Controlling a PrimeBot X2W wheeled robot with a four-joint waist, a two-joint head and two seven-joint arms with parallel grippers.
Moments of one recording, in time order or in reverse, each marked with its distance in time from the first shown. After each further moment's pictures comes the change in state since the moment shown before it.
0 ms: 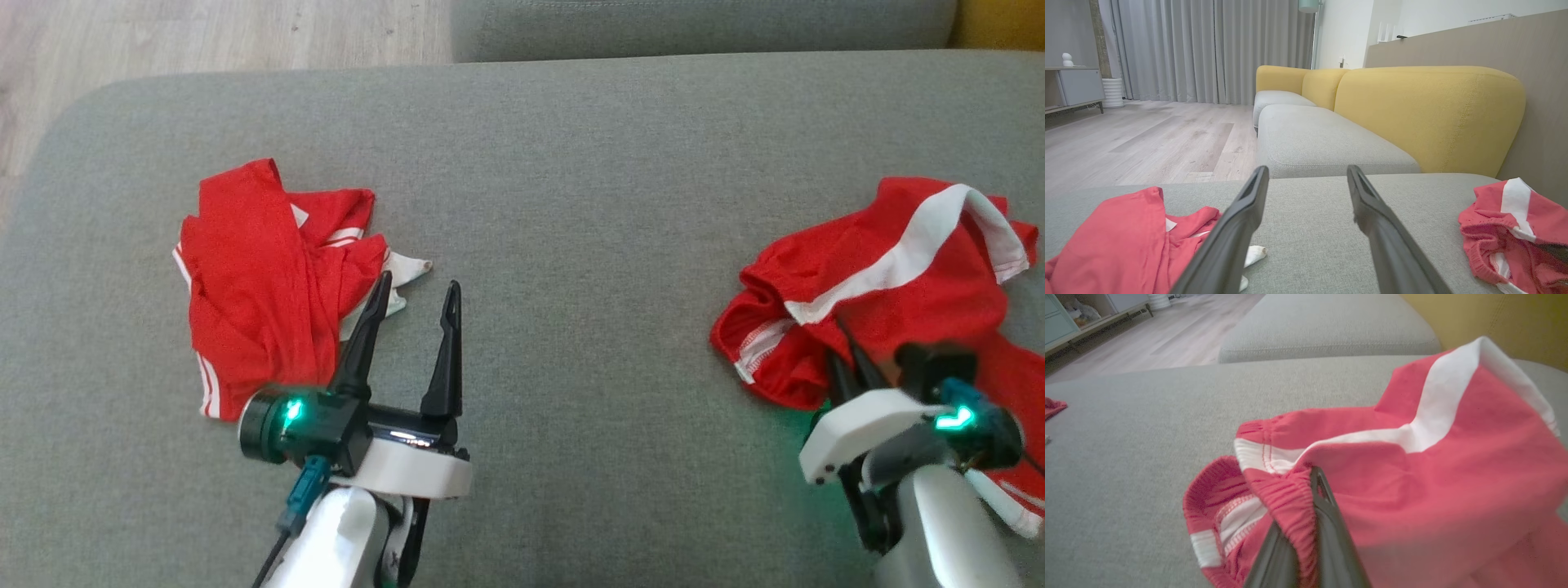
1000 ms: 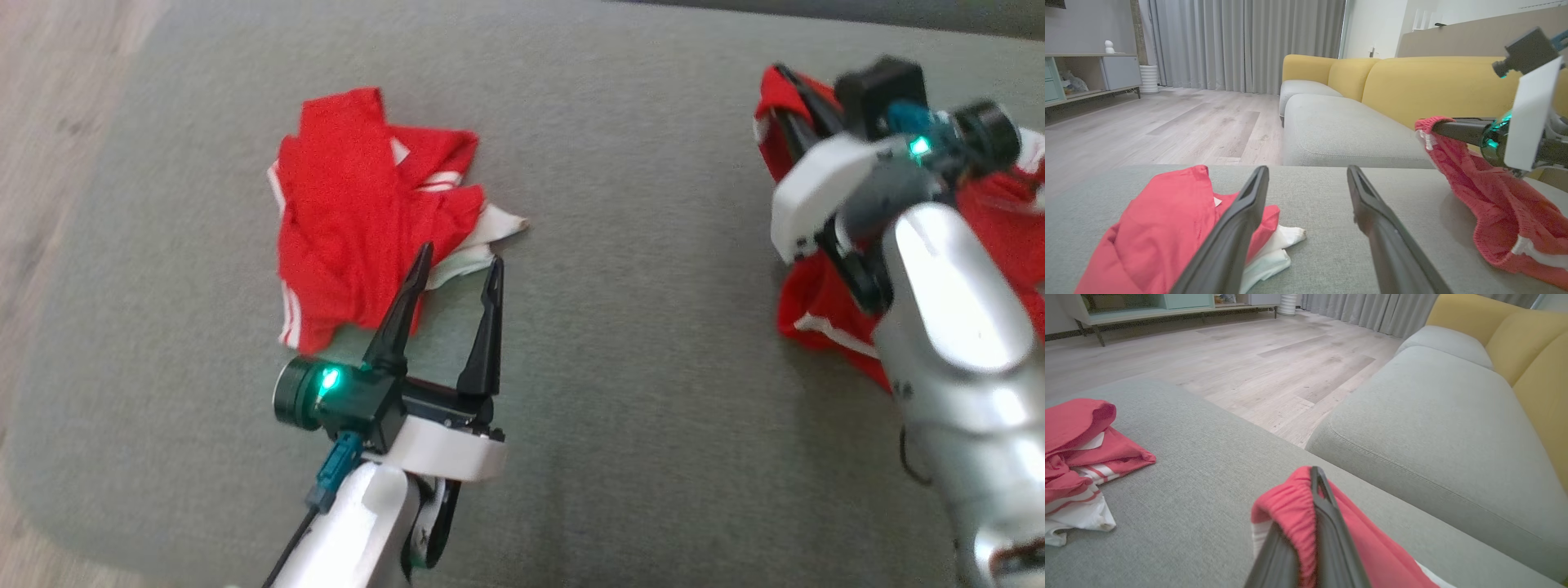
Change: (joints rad) left arm -0.075 -0.001 -0.095 -0.003 -0.045 0.026 0.000; right arm -0.539 -0.154 0.335 0.117 0.009 0.000 0.146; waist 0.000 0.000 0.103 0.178
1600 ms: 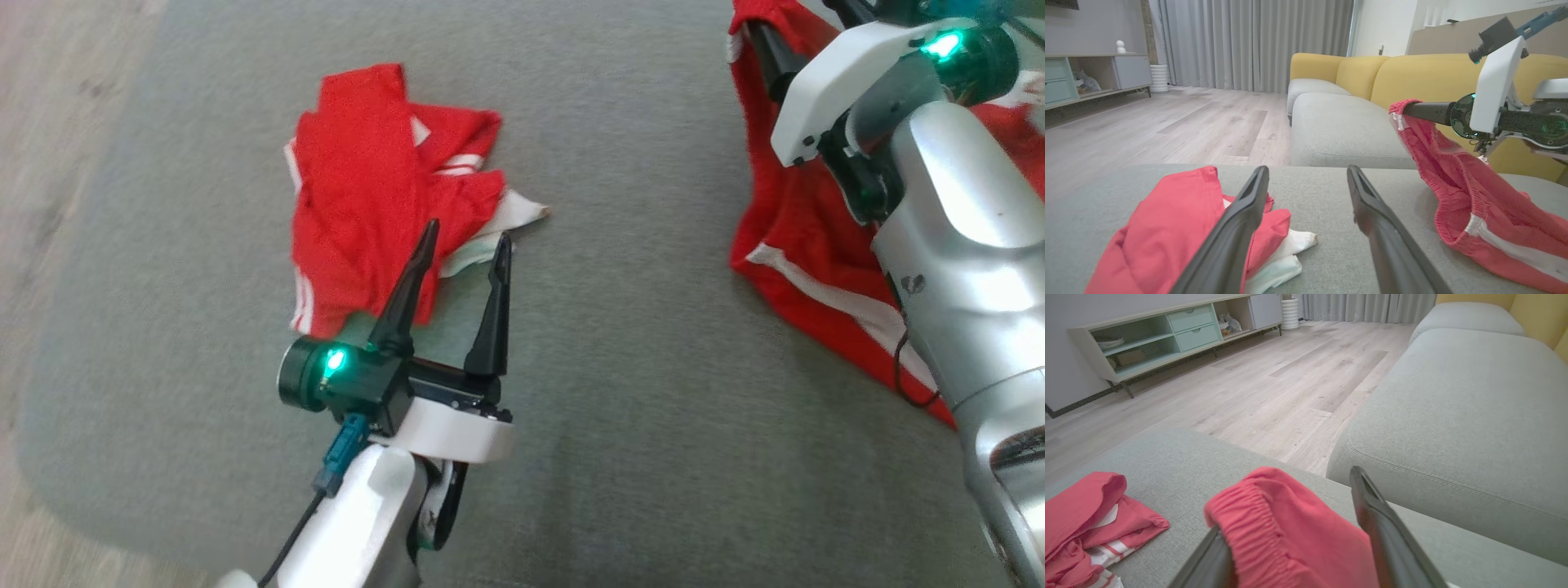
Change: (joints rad) left arm -0.049 0.000 -0.029 -0.002 -0.022 0.029 0.000; right arm -0.303 0.005 0.137 0.372 0.302 0.000 -0.115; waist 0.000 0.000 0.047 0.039
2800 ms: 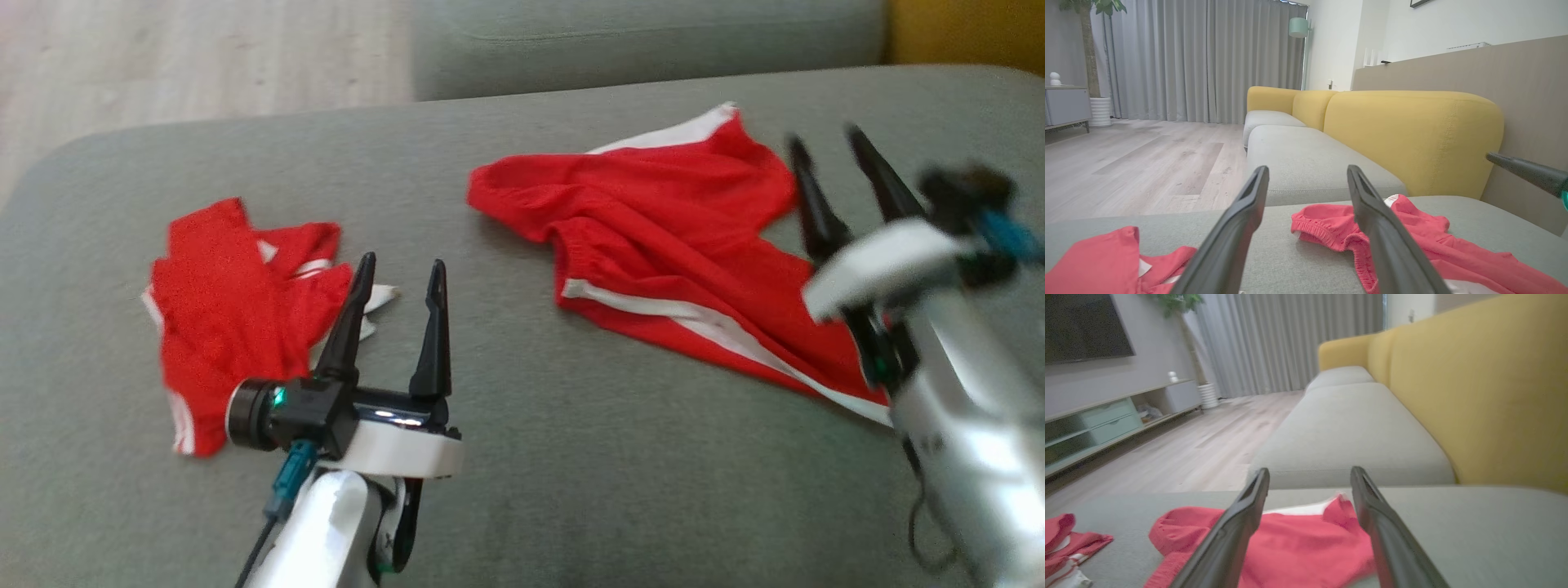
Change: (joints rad) left arm 0.096 0.001 0.136 0.006 0.042 -0.039 -0.001; right arm 0.329 -0.074 0.013 -0.108 0.164 0.000 -0.287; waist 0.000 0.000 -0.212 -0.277
